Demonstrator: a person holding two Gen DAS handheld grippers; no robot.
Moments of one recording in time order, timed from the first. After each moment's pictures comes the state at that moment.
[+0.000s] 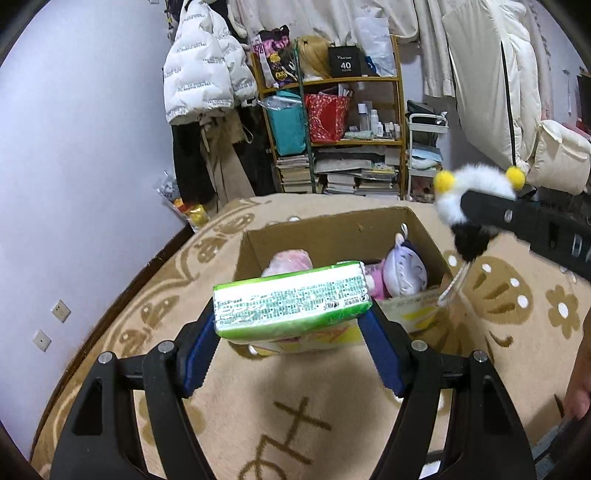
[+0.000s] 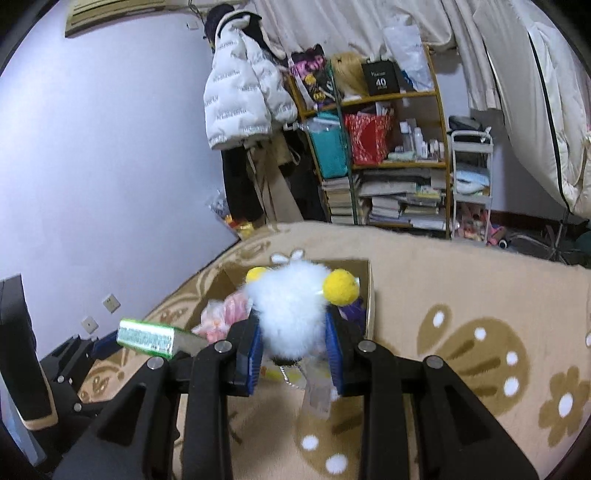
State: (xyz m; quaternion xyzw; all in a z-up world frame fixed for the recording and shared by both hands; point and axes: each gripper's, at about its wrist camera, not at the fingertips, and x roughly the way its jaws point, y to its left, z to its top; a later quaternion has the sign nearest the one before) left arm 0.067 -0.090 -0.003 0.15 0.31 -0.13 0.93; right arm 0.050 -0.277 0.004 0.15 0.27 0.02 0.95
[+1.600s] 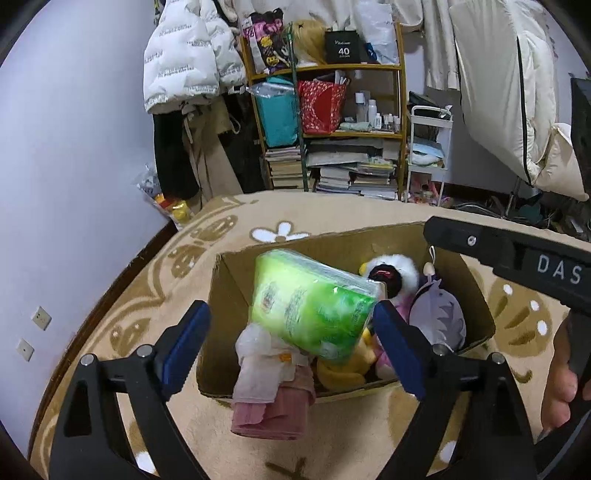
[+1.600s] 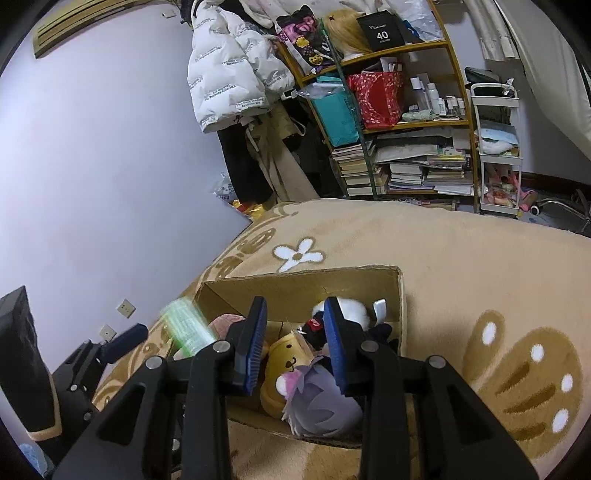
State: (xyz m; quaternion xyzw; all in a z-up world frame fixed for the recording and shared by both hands) left arm 0.160 -0.115 -0.033 0.14 0.33 -0.15 0.92; right arm 0.152 -0.293 -0.048 0.21 0.32 0.06 0.92
